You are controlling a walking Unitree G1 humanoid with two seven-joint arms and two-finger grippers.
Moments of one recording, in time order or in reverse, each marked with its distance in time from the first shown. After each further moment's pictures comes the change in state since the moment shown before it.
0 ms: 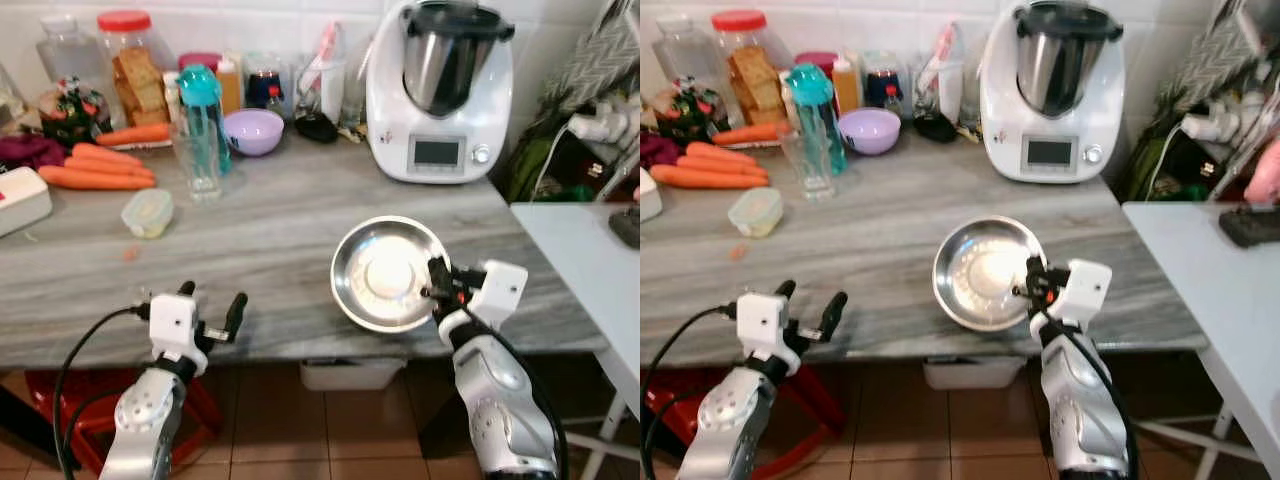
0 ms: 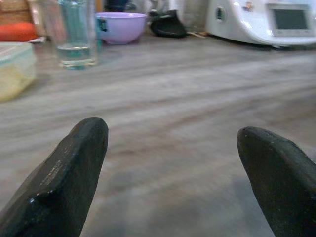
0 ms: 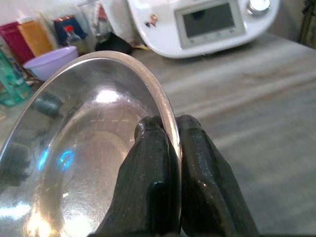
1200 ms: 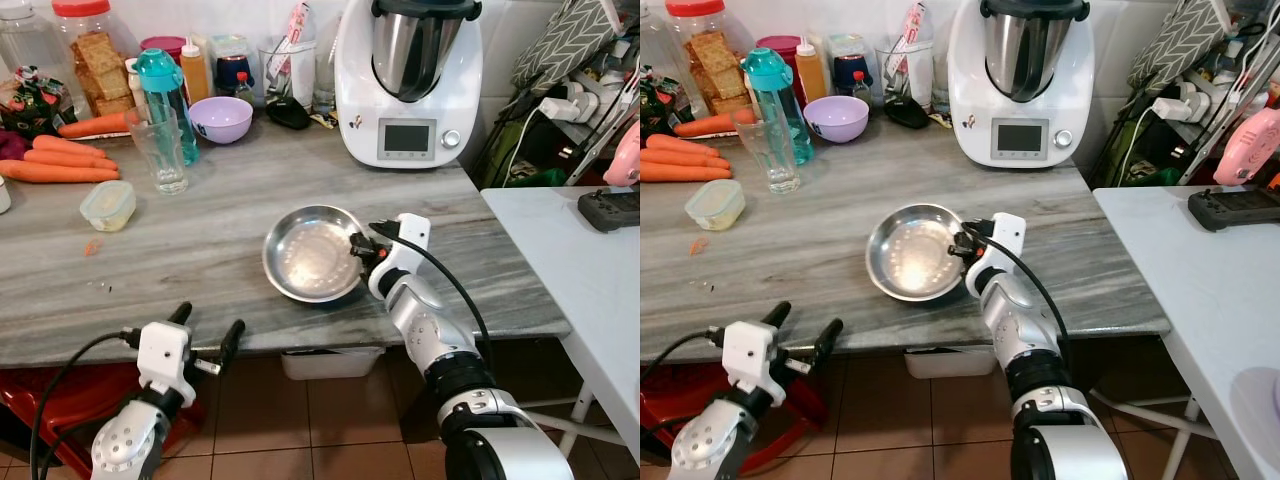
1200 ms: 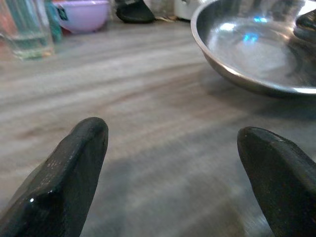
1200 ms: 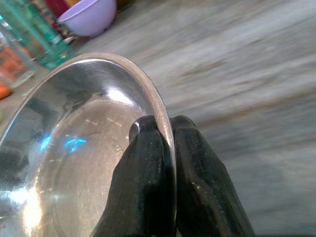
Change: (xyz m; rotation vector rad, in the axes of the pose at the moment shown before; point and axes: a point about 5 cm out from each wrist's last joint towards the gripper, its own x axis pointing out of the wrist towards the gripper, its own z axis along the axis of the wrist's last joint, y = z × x) left arm -0.027 0.006 -0.001 0.054 0.007 -0.031; right arm 0.078 0.077 -0.015 0.130 0.248 0.263
